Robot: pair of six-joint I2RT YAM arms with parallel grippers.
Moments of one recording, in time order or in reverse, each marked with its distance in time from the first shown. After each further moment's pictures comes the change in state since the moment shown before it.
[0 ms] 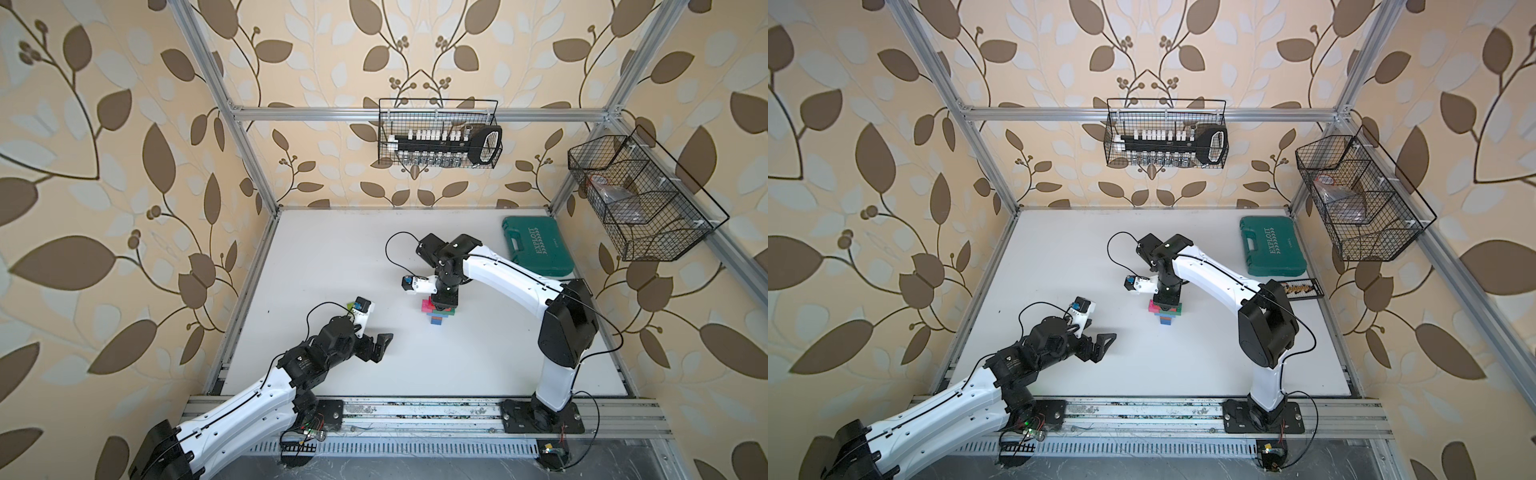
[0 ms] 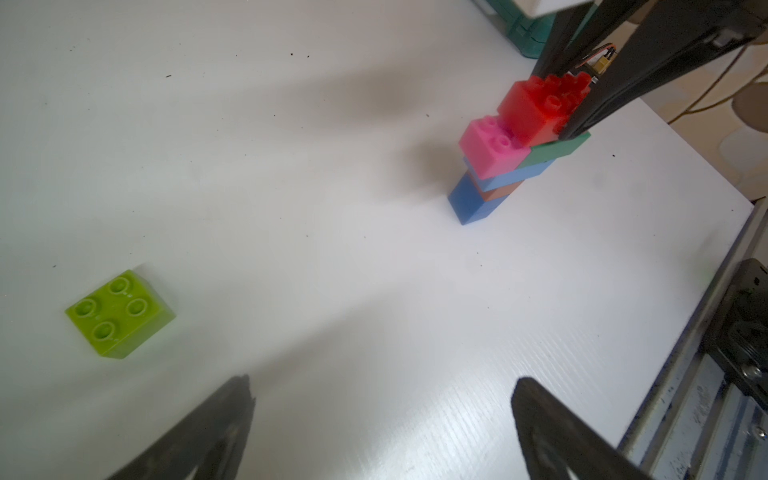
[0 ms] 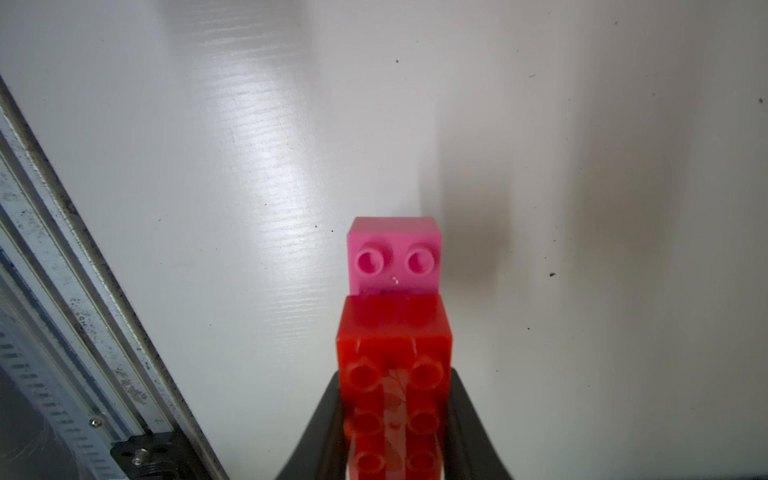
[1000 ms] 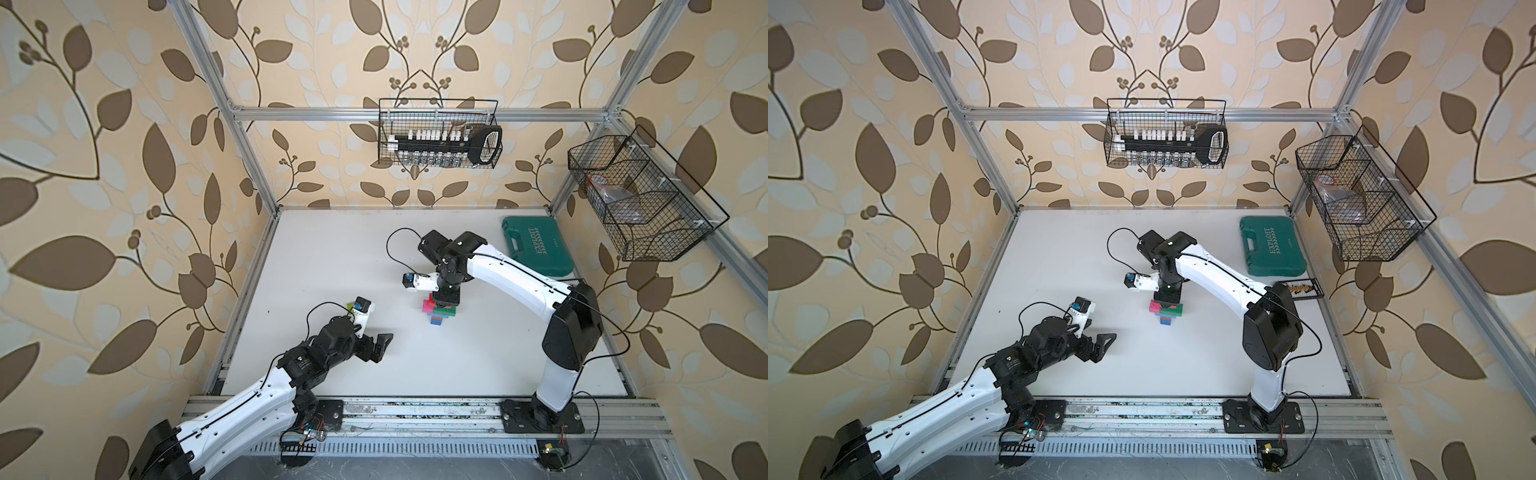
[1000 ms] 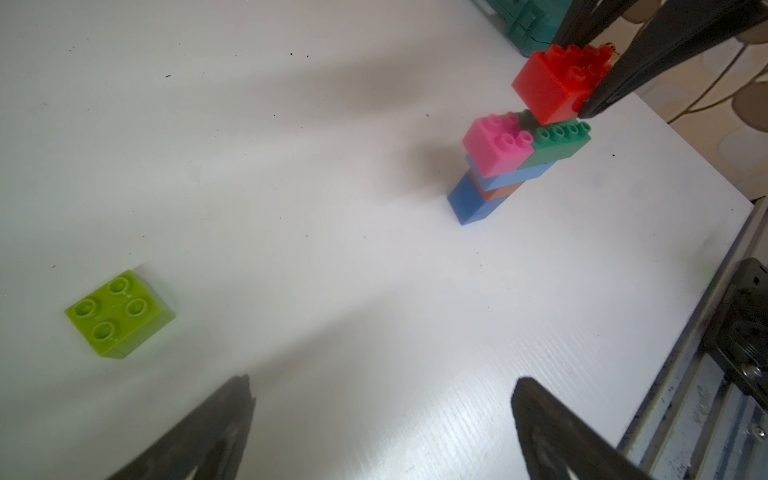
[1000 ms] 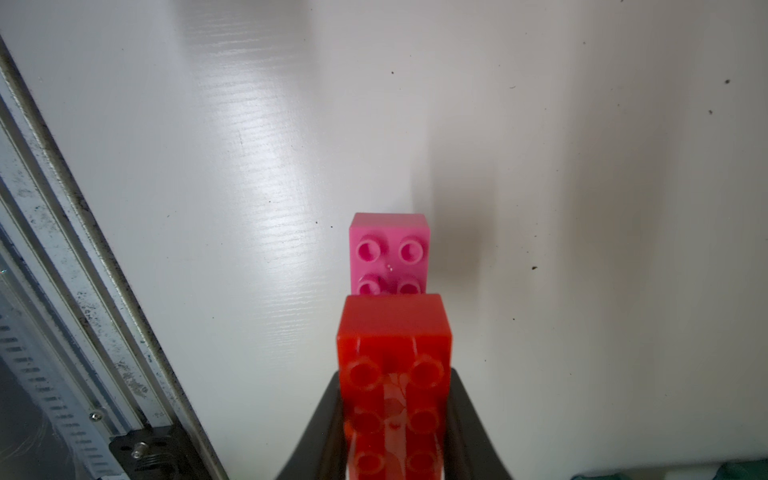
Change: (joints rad) left arm 0.000 0.000 0.000 0.000 0.000 0.001; right arm 0.000 -0.026 0.023 -0.019 0.000 -0.016
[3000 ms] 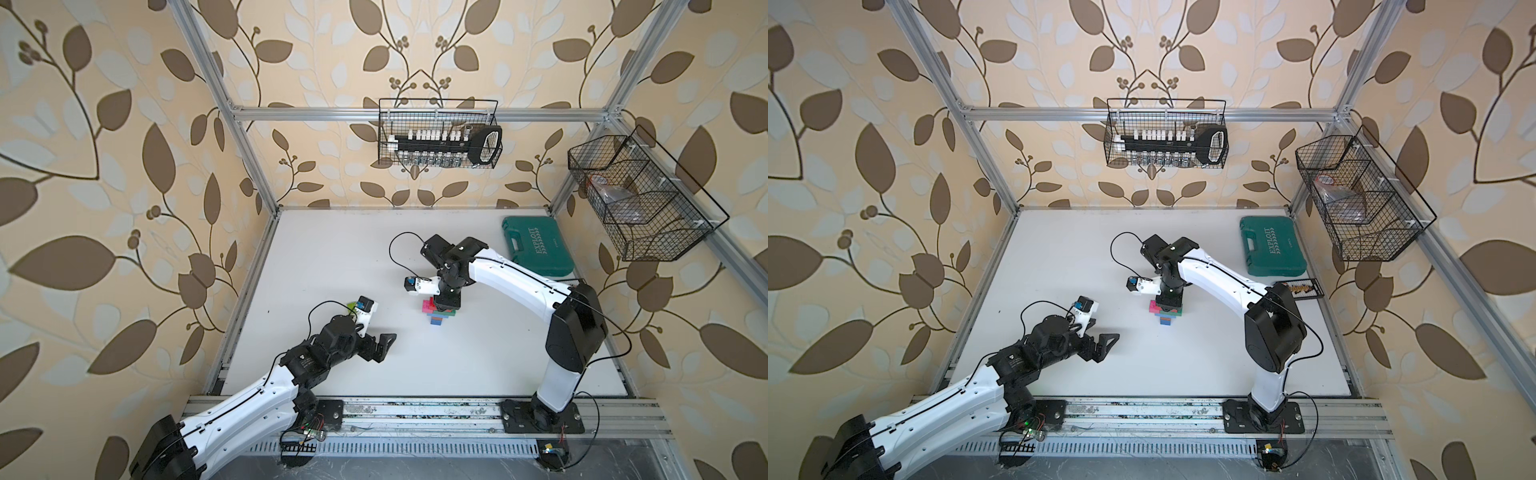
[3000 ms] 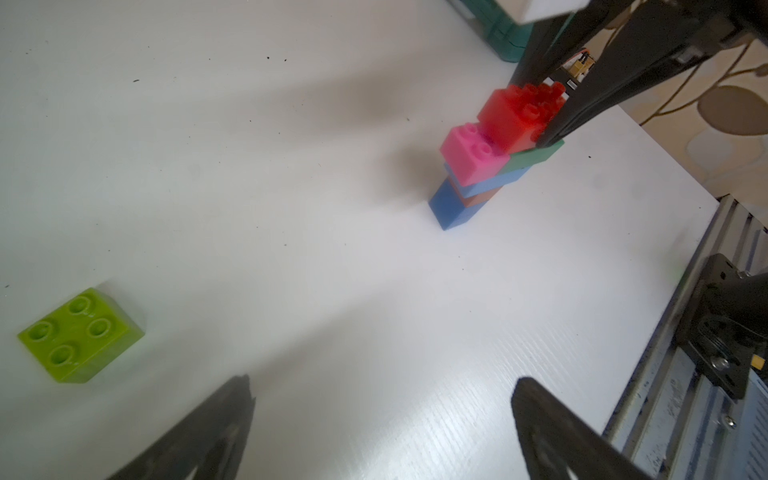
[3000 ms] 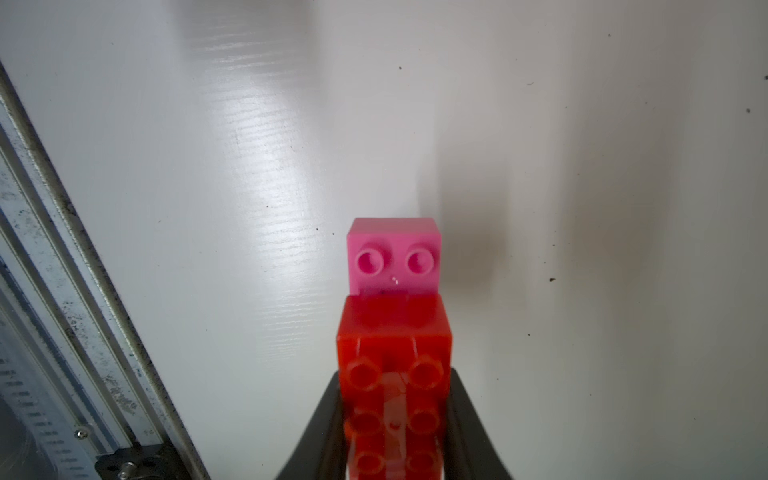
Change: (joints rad) left arm 0.000 0.030 0.000 0.047 0.036 0.000; right arm -0.013 -0.023 -0.096 0.080 -0.025 -0.013
